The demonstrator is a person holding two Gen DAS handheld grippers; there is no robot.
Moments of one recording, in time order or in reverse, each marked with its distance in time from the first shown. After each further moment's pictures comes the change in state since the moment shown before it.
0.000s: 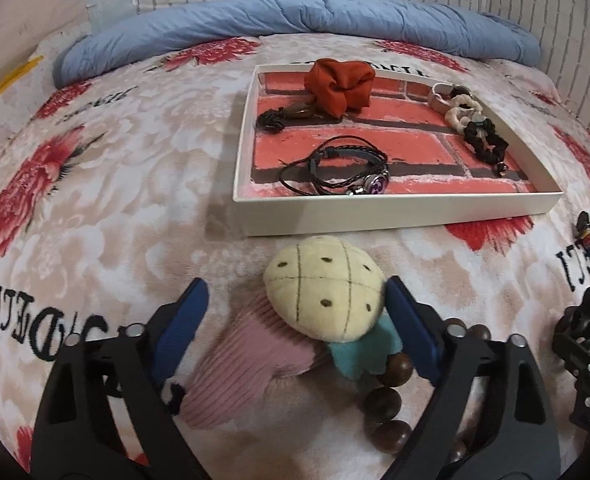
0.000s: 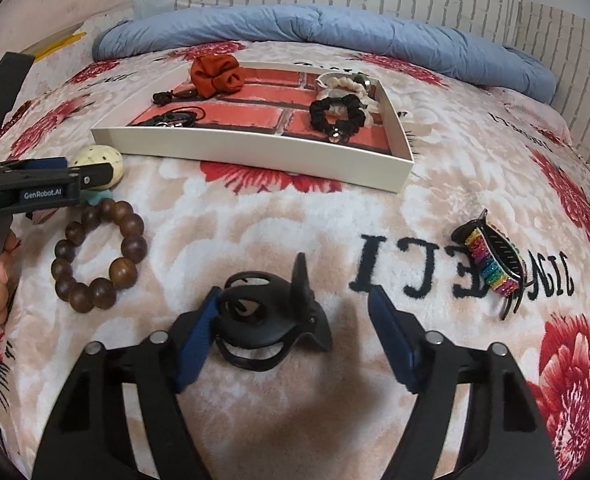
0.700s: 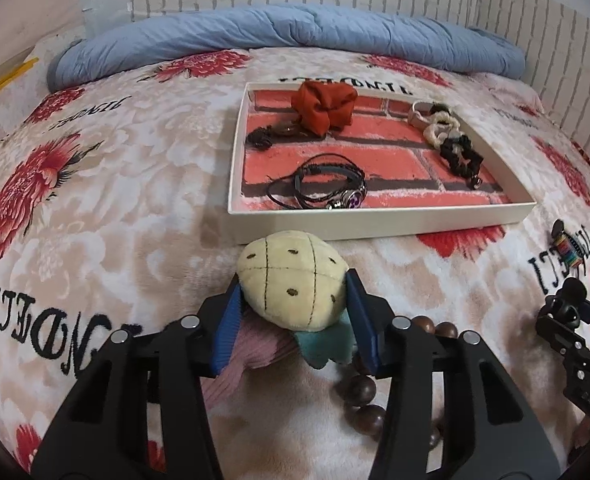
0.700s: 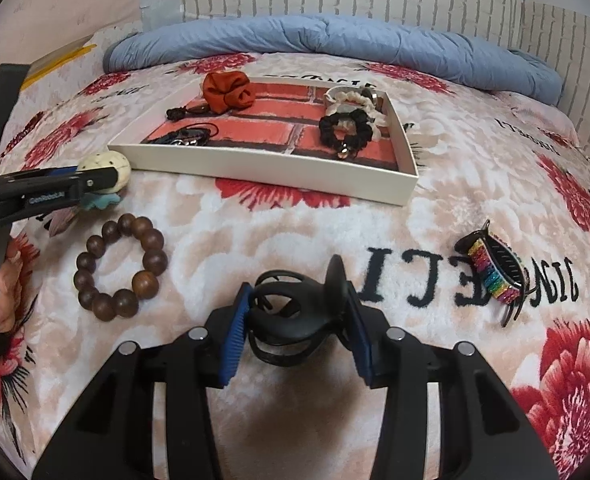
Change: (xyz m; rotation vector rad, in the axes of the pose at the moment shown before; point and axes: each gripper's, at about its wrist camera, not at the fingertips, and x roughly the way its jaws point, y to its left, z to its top) left arm -0.025 0.001 0.000 -0.010 -0.044 -0.055; right arm -0.012 -0.006 0.006 0.023 -0.034 0.049
